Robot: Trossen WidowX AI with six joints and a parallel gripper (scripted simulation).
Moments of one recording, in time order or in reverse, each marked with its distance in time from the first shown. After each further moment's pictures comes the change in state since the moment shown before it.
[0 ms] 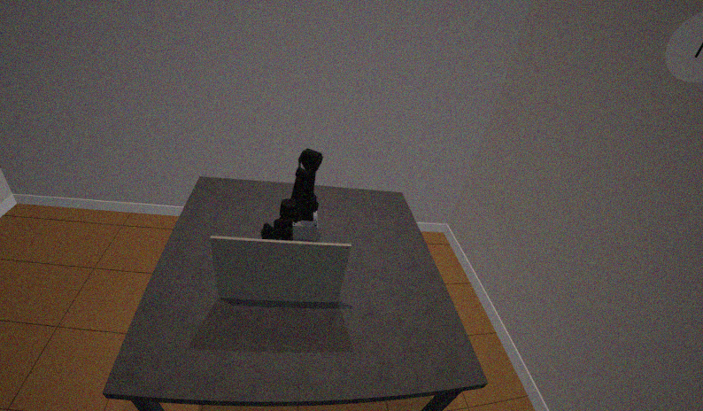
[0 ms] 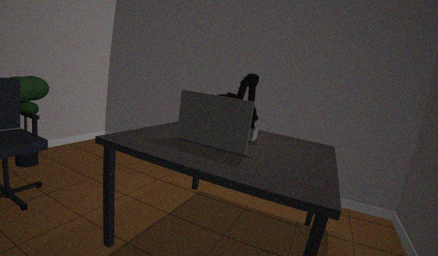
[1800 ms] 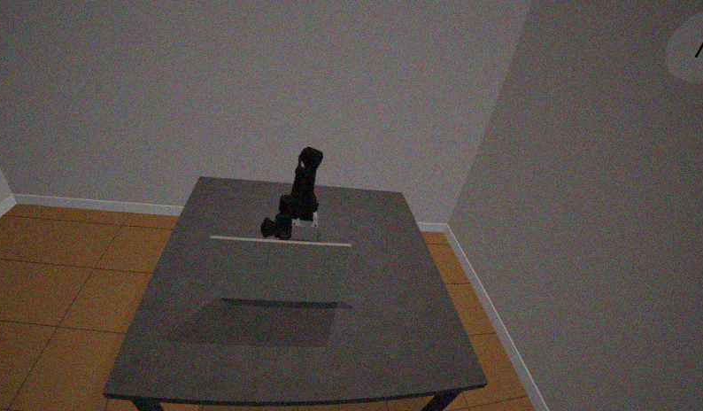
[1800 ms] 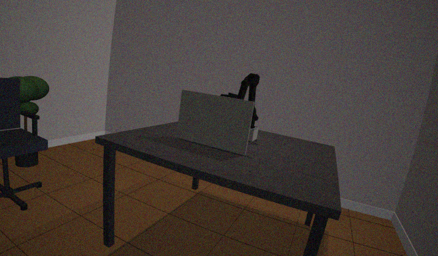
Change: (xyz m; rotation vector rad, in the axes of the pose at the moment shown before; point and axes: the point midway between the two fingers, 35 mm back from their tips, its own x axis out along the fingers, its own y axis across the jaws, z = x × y) arm -0.032 -0.003 0.004 -0.102 0.005 0.001
